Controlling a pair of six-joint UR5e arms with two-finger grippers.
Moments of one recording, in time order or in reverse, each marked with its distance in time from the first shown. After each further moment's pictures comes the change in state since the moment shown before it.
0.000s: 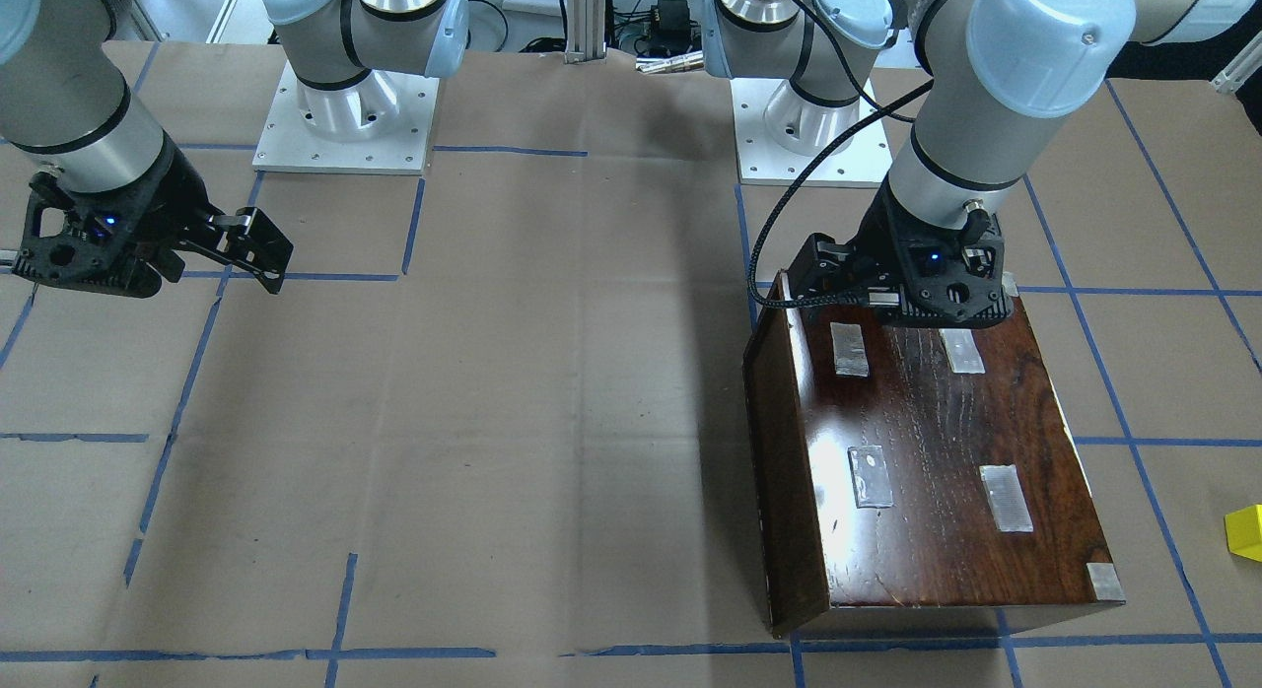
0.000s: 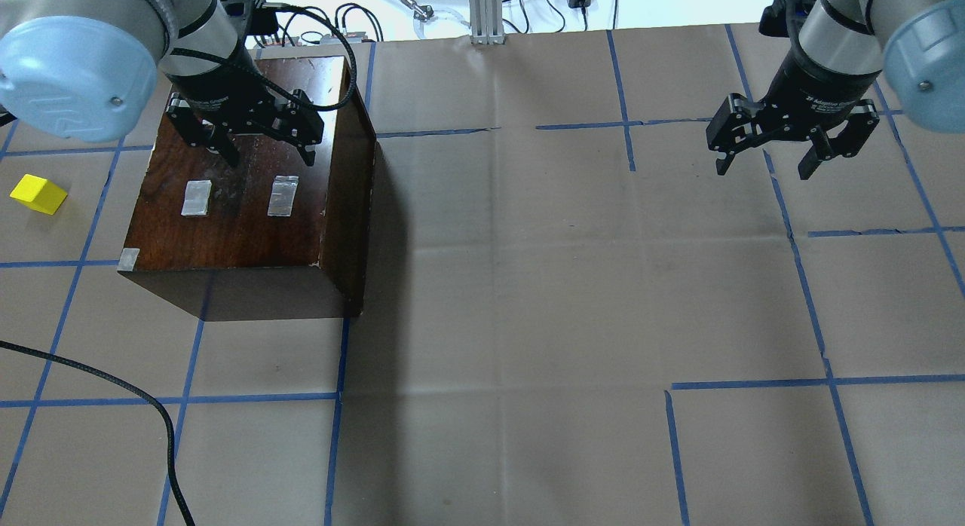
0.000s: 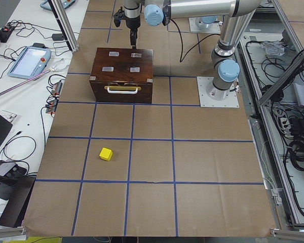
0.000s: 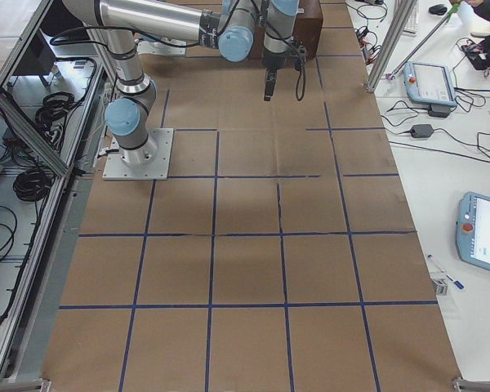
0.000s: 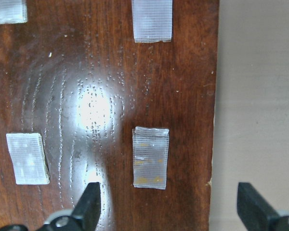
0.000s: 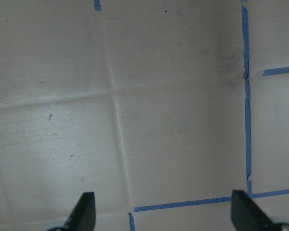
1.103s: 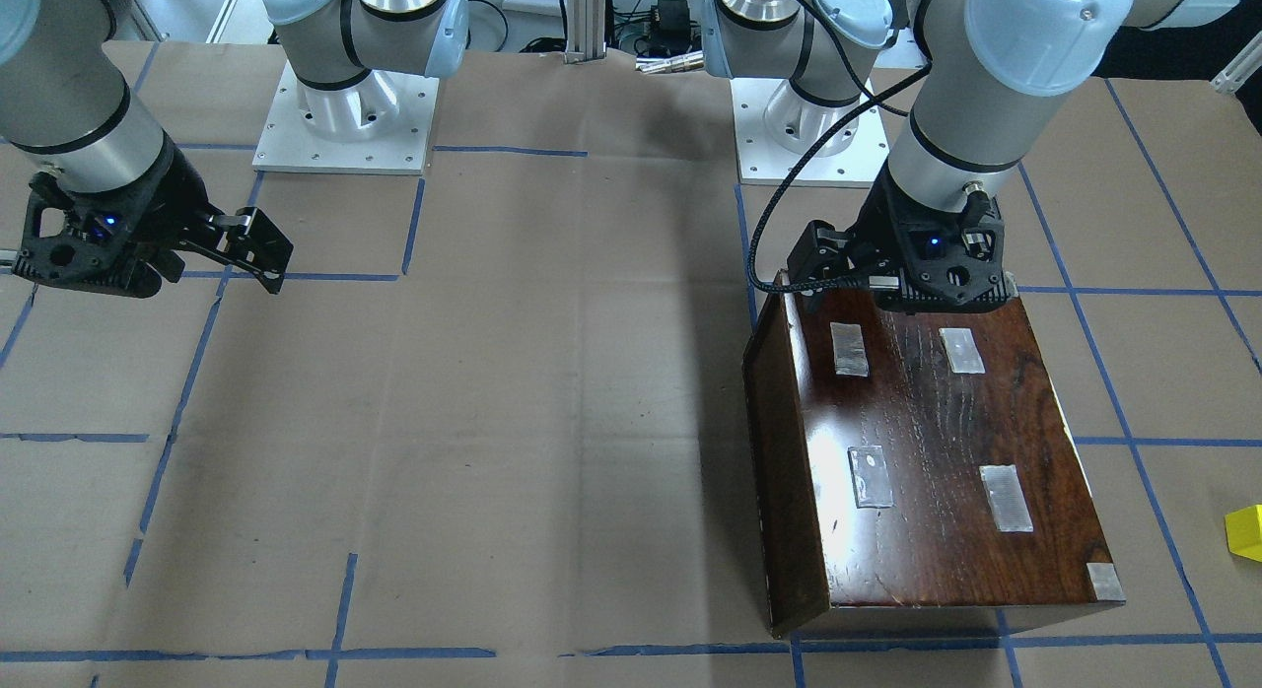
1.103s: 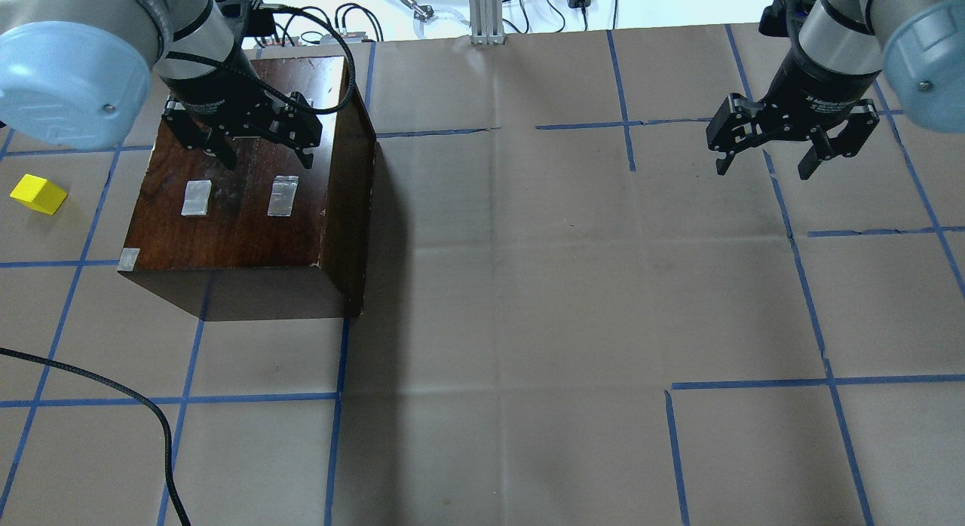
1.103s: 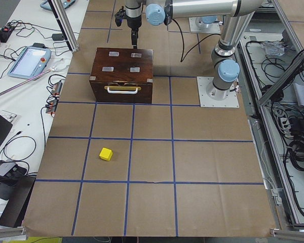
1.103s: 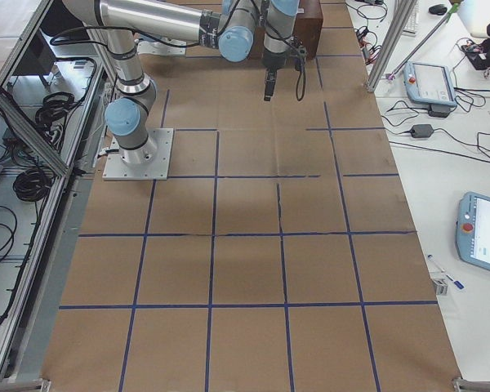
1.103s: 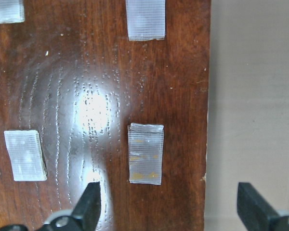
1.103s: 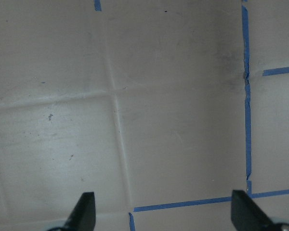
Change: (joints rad) left arm -0.002 0.023 -0.014 -0.001 0.004 -0.002; right arm 0.000 0.000 0.000 0.000 0.000 0.000
